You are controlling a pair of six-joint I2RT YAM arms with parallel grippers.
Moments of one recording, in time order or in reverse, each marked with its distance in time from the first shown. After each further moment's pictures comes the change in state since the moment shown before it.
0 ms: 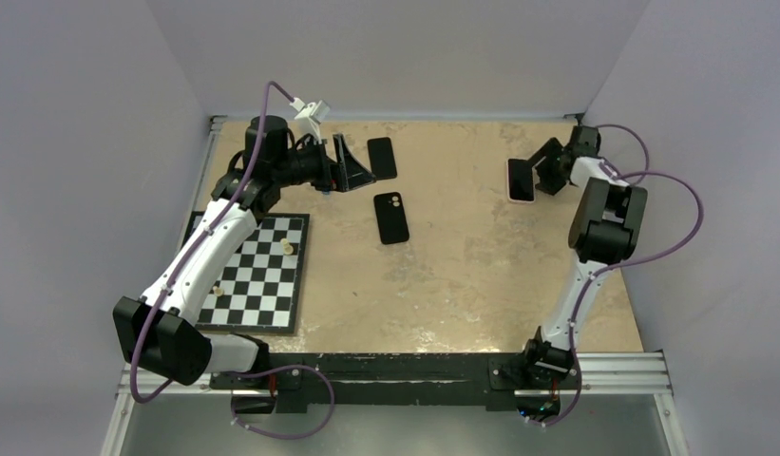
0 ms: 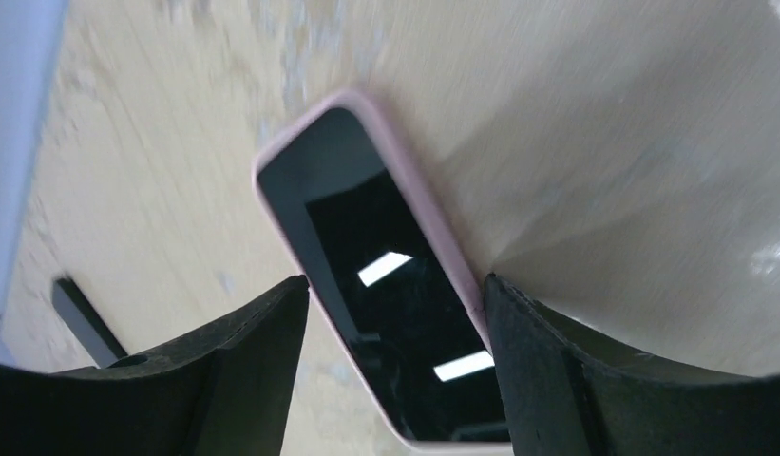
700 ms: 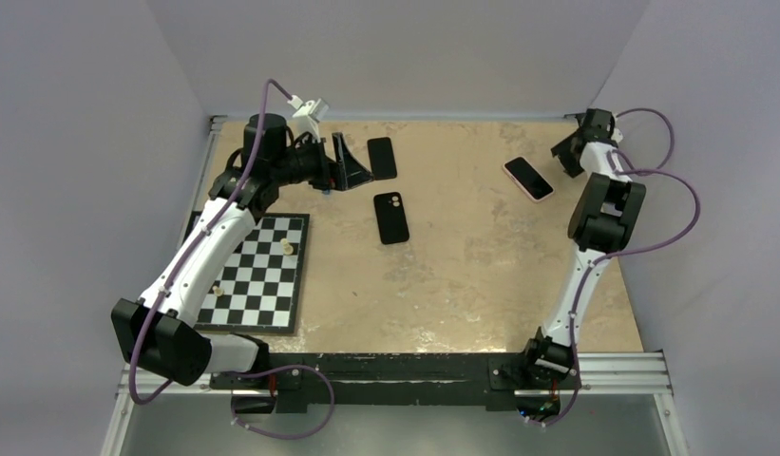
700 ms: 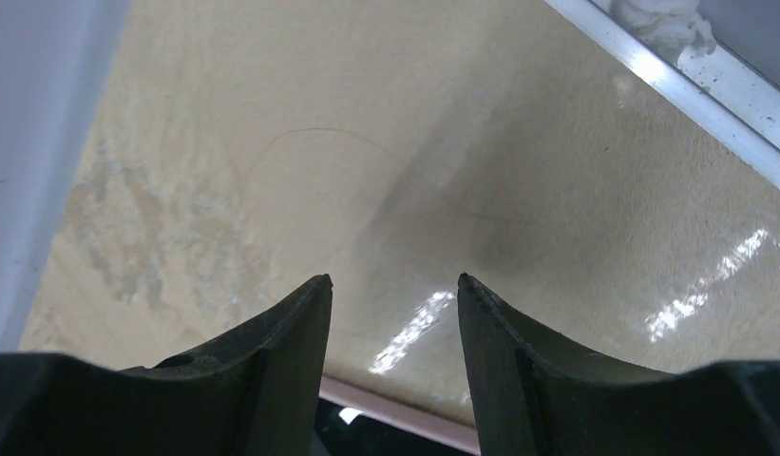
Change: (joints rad) left arm 0.000 -0.002 0.028 -0.049 -0.043 0.035; right arm -0.003 0.131 0.301 -0.107 0.364 0.046
